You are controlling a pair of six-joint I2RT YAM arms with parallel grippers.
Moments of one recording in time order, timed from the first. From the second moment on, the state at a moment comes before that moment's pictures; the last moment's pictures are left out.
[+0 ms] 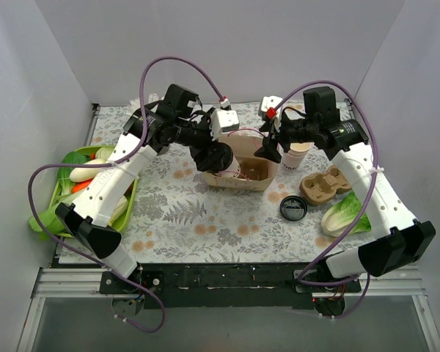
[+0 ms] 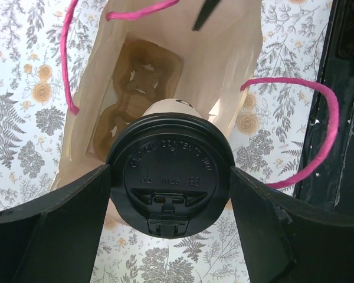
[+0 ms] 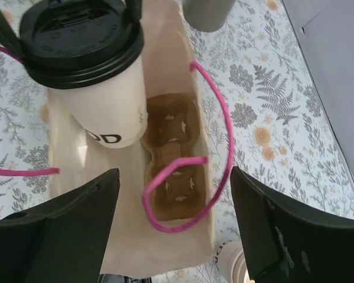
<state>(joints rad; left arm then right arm) -0.62 1.60 1.93 -1.10 0.53 0.57 0.39 1.40 1.57 -0.80 -0.78 -0.68</state>
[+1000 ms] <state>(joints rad) -0.67 1.59 1.83 -1.02 0.51 0.64 0.44 1.36 1.47 -0.85 -0.75 -0.78</state>
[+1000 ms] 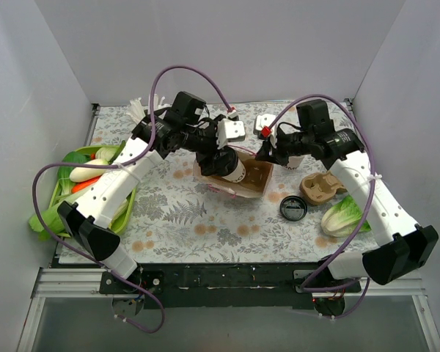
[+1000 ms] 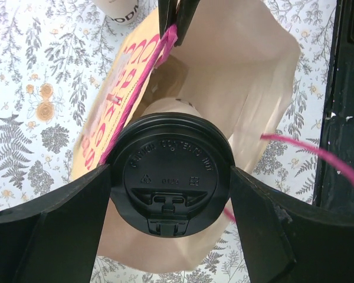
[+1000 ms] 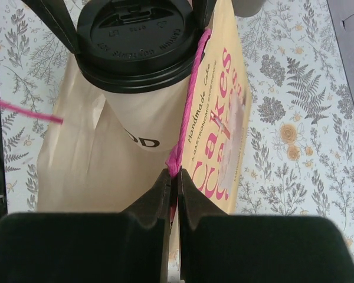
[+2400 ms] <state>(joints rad) -0.89 1.32 1.46 -0.97 0.18 0.99 0.54 1.32 1.38 -0.71 -0.87 -0.38</state>
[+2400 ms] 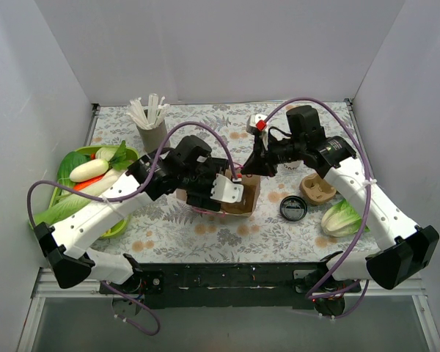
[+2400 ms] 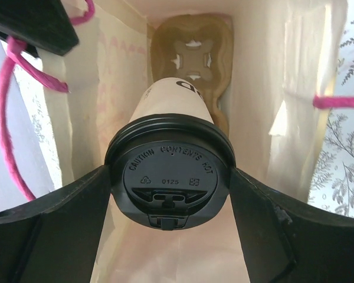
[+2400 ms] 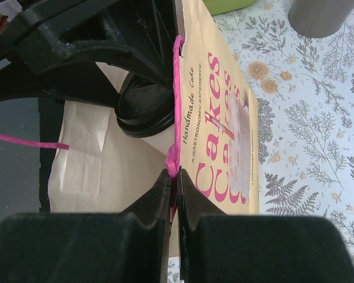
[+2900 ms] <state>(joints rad) -0.90 1.33 1.42 -1.01 0.07 1.00 0.65 1.30 1.38 -0.70 -0.77 -0.41</state>
